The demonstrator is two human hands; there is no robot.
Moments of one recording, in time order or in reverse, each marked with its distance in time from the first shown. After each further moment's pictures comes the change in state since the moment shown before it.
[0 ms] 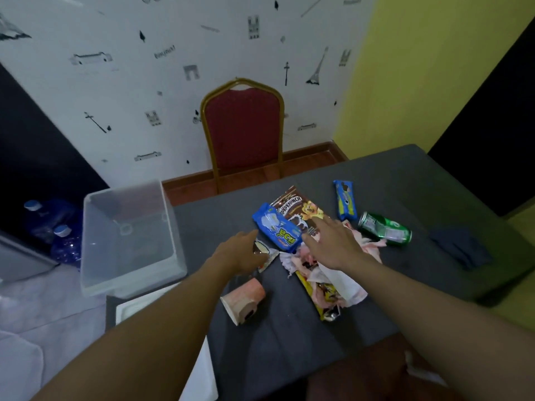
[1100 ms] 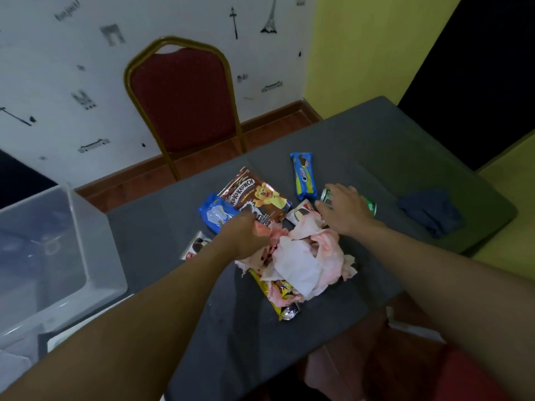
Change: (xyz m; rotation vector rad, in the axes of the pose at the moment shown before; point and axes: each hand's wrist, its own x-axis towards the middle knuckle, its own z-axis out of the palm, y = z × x) left_hand 0.089 0.117 0.034 -0.052 -0.009 0.092; right_hand 0.062 0.157 -0.016 0.069 0.094 0.198
